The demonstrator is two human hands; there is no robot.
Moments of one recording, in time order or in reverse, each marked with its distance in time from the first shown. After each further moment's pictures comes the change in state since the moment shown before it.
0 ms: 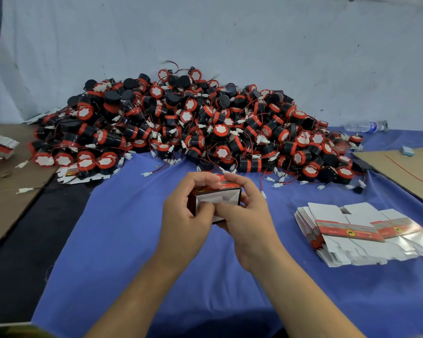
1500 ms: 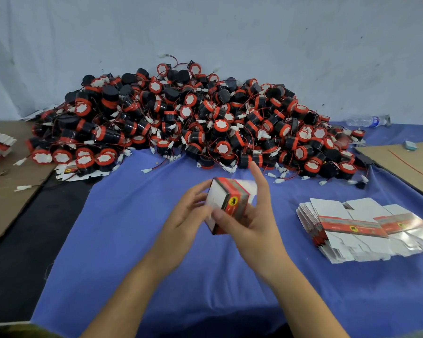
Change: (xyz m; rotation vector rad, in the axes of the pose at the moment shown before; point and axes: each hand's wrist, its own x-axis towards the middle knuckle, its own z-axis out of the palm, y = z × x) left_hand -0.014 -0.025 -0.018 -0.095 -0.255 -0.385; right_hand -0.011 0.019 -0.025 -0.186 -0.137 -0.233
